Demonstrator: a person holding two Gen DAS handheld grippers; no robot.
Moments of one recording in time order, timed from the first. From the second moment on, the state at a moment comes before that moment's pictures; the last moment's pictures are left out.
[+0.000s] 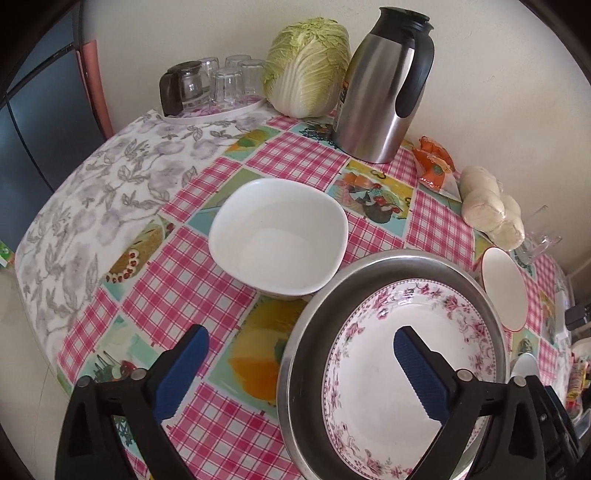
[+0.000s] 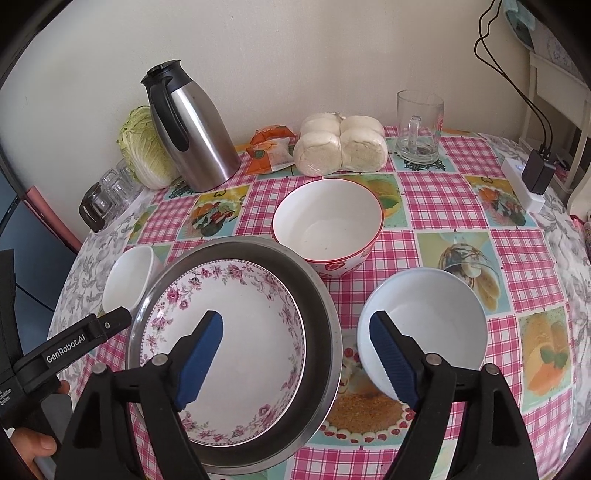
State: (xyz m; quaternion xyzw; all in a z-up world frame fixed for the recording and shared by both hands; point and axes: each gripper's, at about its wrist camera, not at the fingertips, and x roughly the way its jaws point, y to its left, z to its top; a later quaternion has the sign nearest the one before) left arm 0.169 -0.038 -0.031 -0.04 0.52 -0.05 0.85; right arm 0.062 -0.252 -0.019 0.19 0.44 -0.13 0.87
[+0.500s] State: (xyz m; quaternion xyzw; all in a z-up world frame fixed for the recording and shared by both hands) left arm 0.198 -0.007 -0.023 -0.04 0.47 0.01 0.88; right arm 0.066 -0.243 -0.020 0.18 0.41 -0.14 0.89
